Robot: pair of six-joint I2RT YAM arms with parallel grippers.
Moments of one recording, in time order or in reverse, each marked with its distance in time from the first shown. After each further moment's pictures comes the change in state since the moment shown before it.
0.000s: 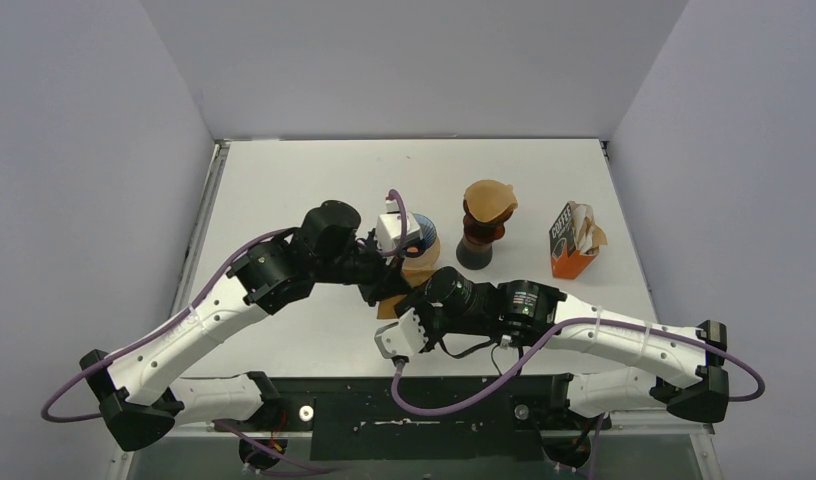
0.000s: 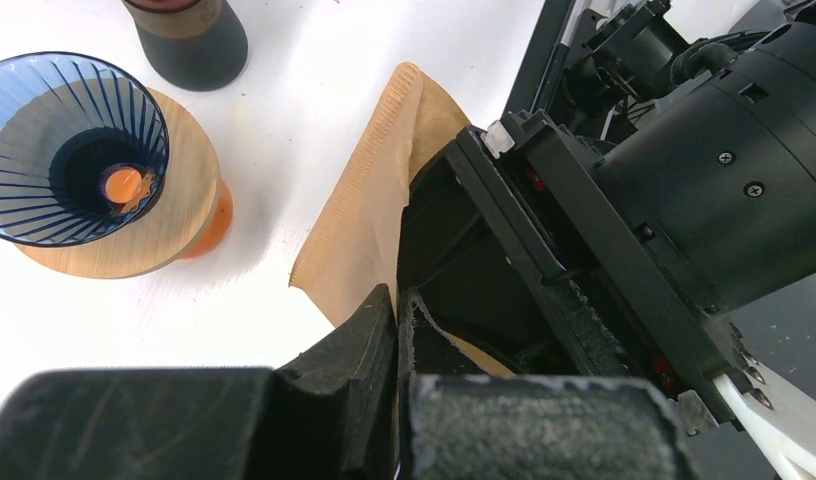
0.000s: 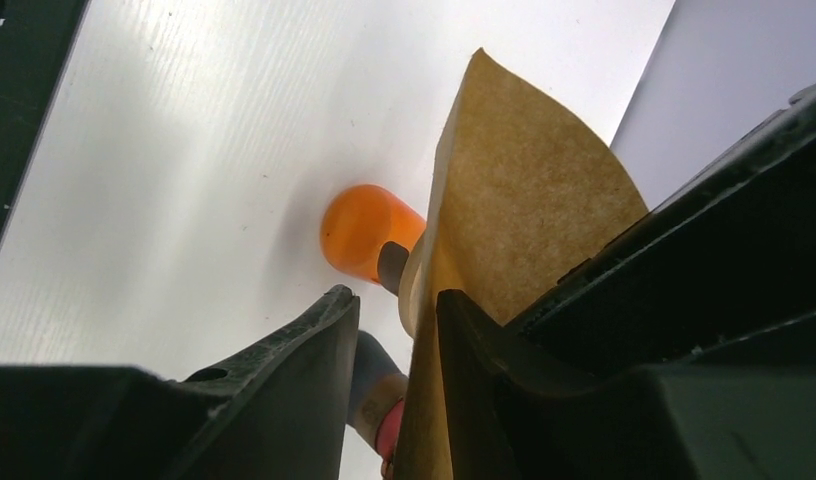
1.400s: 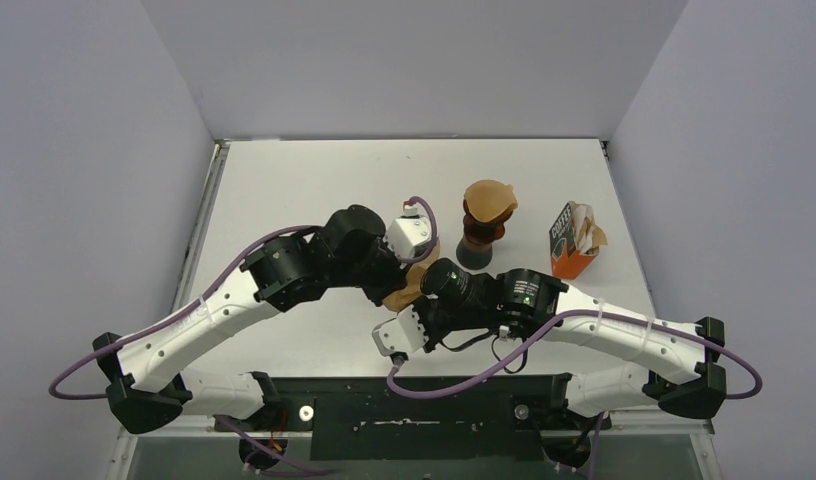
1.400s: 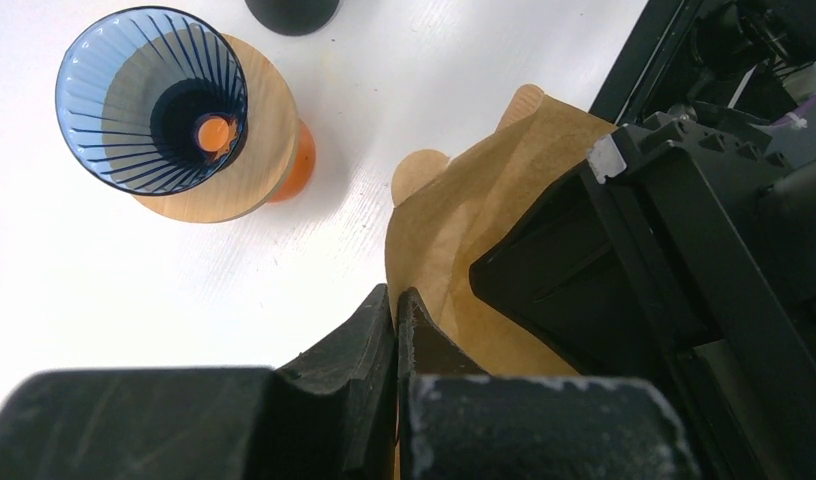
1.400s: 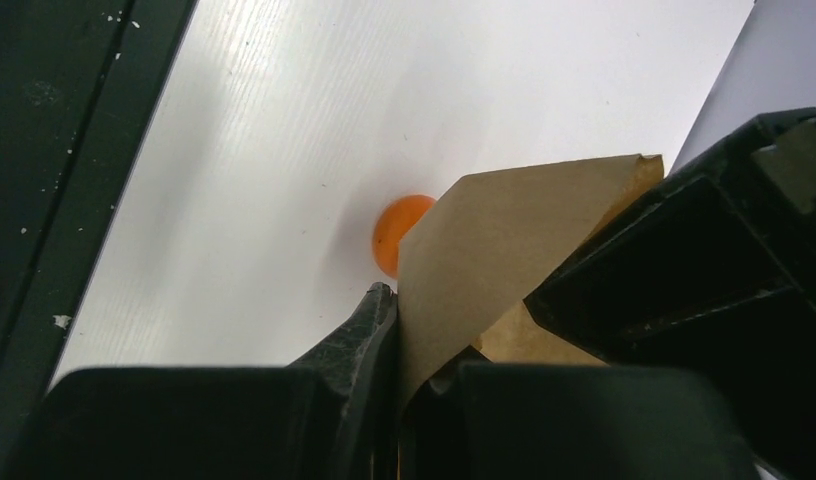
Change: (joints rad) left arm -0.111 0.084 0.139 -0.168 -0.298 0.041; right arm 0.000 0.051 0.139 -0.164 -0.090 0.085
